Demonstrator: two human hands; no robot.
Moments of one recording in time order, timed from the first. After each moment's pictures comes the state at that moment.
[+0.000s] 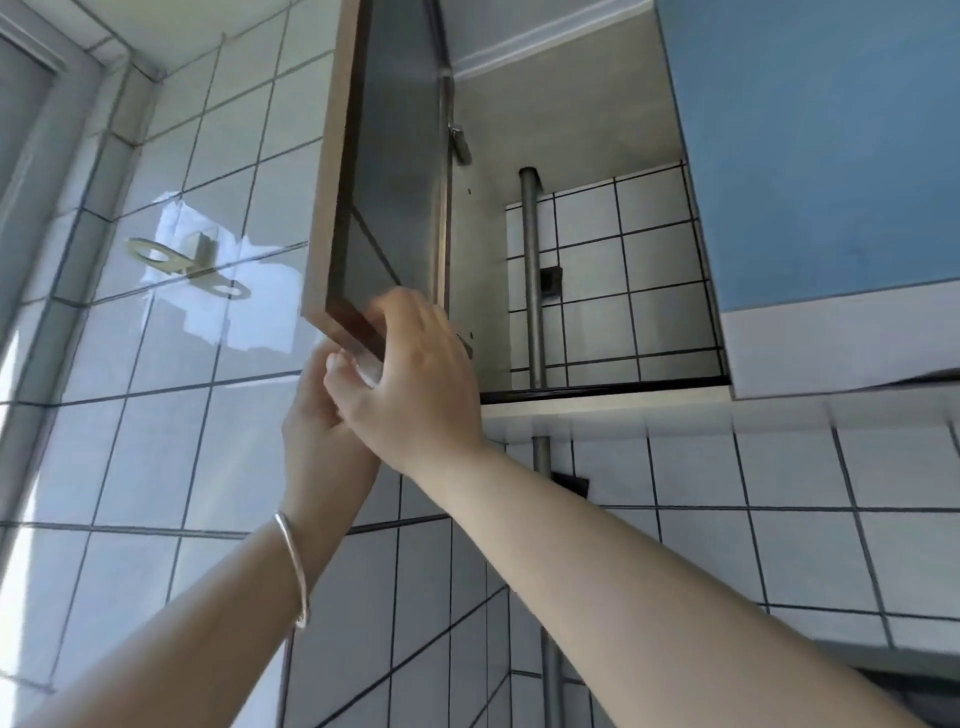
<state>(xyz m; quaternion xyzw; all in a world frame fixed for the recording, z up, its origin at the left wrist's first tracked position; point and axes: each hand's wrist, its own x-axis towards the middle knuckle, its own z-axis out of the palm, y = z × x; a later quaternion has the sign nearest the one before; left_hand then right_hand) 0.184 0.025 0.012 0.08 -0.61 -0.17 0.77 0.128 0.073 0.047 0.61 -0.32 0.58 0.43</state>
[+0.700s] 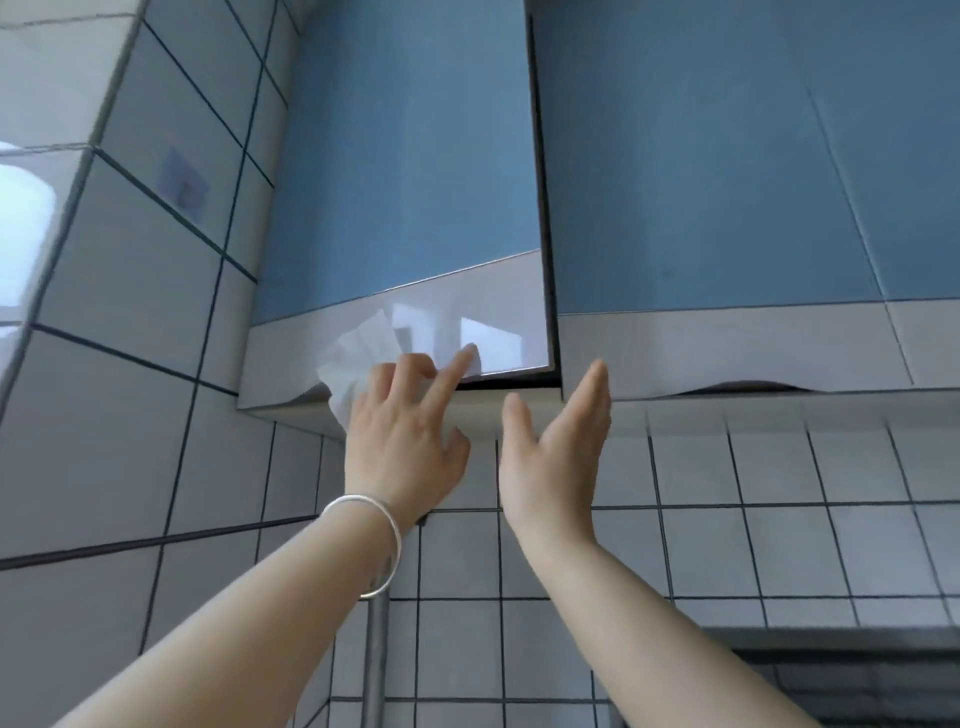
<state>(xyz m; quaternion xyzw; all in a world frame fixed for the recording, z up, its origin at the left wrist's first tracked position) -0.018 0.021 0.019 0.14 -0.69 0.25 0.67 -0.080 0.128 0.001 0.40 -0.50 0.70 0.34</state>
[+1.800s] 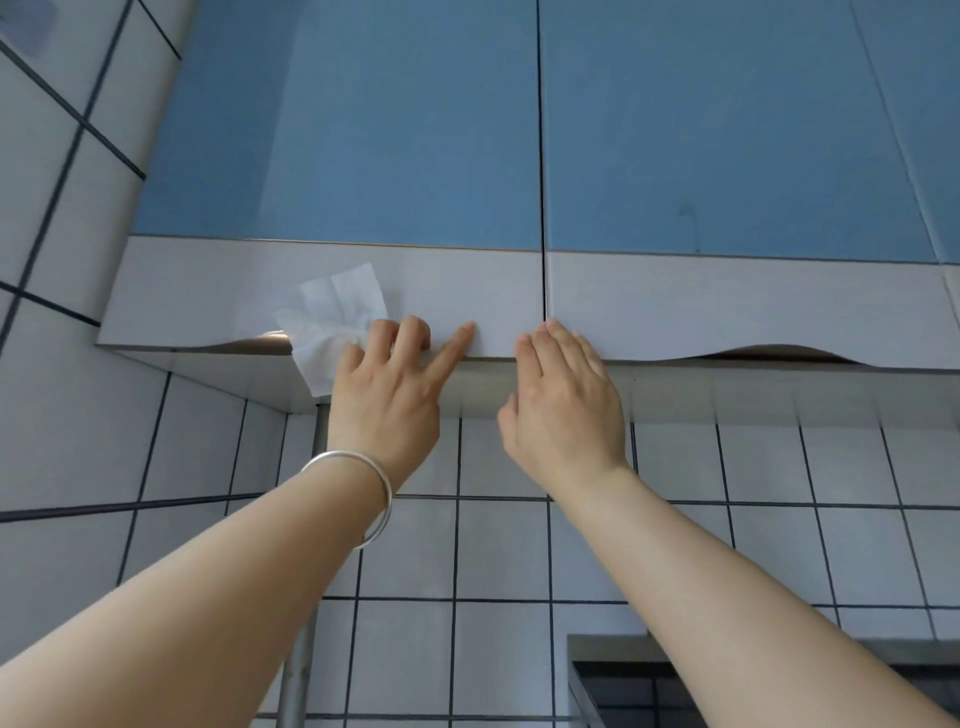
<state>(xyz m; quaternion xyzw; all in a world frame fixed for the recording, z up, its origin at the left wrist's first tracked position) -0.122 -0.036 0.030 0.16 -0.62 0.36 0.67 -0.216 0.090 0.027 0.32 -0.61 0.19 0.70</state>
